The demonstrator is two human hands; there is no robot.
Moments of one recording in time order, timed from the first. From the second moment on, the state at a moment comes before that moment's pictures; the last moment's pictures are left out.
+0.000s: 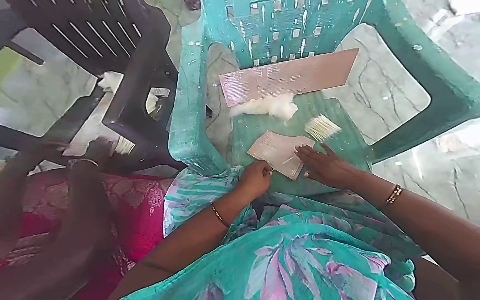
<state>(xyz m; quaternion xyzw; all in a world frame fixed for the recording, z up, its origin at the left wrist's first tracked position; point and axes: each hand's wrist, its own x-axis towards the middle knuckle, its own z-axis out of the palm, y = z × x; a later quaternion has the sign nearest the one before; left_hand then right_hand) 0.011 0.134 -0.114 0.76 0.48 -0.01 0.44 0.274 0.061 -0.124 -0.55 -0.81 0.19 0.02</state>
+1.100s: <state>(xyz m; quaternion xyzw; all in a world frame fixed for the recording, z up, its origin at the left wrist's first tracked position) 0.011 0.157 -0.112 0.78 0.50 -0.02 0.38 0.225 0.112 -0.144 -0.57 -0.80 0.19 0.03</state>
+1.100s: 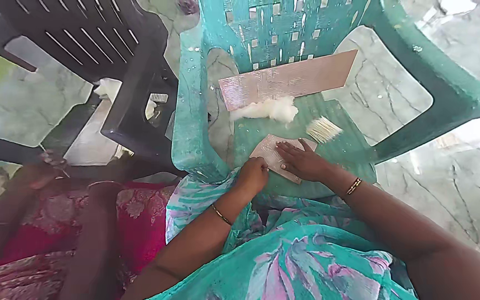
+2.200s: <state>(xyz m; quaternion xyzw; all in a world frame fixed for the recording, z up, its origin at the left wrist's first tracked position) 0.012 0.143 -0.109 0.81 0.45 -0.08 0.37 0.209 0.039 -0.123 -0.62 -0.75 0.24 -0.04</state>
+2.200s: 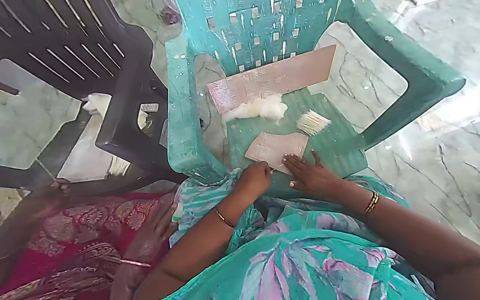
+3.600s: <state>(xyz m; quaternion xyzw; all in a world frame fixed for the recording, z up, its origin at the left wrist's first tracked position) -0.005 0.151 -0.096 0.81 0.39 0.02 0.45 0.318 0.135 -0.120 -0.88 -0.41 0.08 0.23</state>
